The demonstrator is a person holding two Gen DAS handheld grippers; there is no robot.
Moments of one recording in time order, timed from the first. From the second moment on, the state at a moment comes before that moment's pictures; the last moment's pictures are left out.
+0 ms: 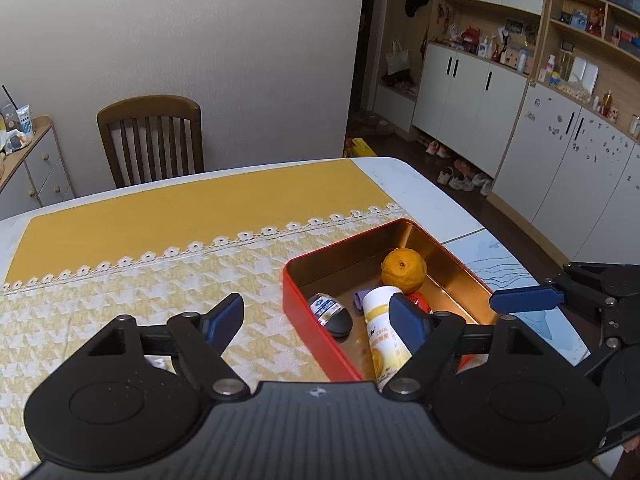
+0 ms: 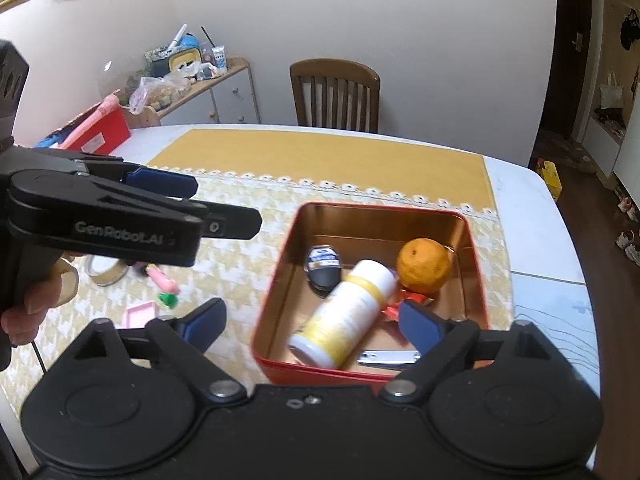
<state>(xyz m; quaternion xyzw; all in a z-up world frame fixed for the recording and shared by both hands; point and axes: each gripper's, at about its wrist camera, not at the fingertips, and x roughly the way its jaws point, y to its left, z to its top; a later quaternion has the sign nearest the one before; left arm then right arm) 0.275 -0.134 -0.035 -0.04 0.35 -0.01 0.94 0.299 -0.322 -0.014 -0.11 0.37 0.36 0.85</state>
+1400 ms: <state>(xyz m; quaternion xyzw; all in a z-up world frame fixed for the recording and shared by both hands) 0.153 0.066 -0.120 -0.07 0.39 0.09 0.91 0.213 -0.170 -0.075 -0.14 0.41 0.38 0.82</state>
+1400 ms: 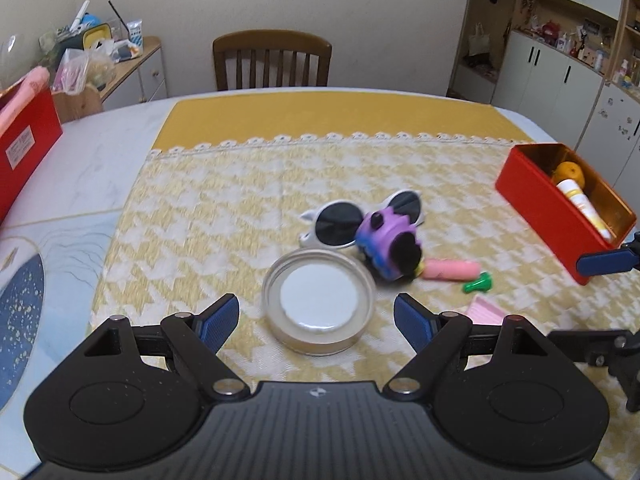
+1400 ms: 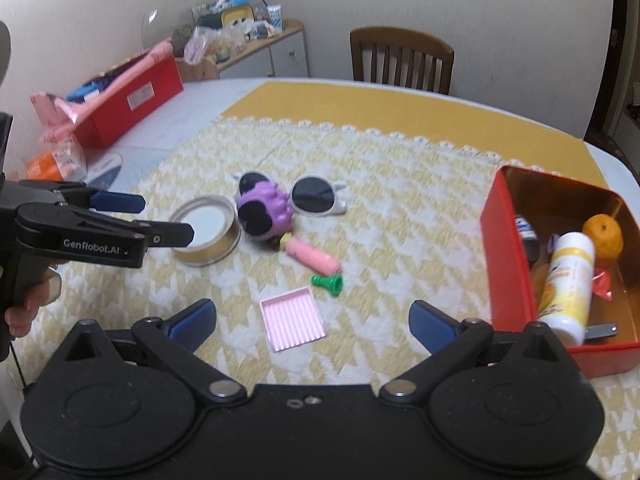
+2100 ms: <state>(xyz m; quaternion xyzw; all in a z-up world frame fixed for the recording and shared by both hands) 0.181 0.059 -0.159 0.00 0.40 0.08 0.91 0.222 -0.128 -0.120 -0.20 0.43 0.38 0.79</state>
